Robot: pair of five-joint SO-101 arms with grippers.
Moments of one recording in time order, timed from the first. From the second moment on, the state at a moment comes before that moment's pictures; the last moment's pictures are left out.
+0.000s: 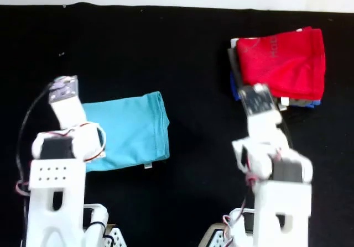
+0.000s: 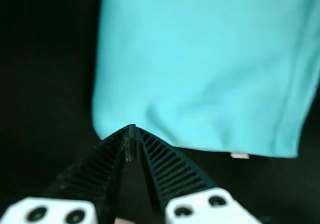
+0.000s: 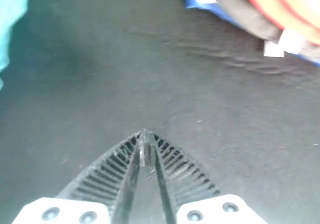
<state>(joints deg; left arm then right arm) -11.6 -51.6 55.1 68.0 -18.9 -3.7 -52.5 44.8 75.6 20.6</state>
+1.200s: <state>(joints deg) -33.5 -45.5 79.0 41.3 -19.7 -41.8 44.8 -36.6 86.6 -11.1</state>
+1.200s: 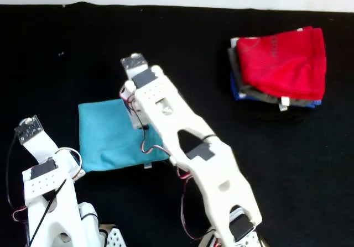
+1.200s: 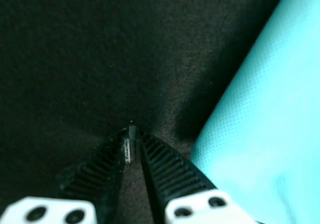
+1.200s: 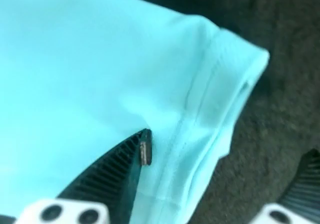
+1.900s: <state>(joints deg) -32.9 -45.6 79.8 40.1 -19.7 -40.4 55.3 -50.4 93.9 -9.4</state>
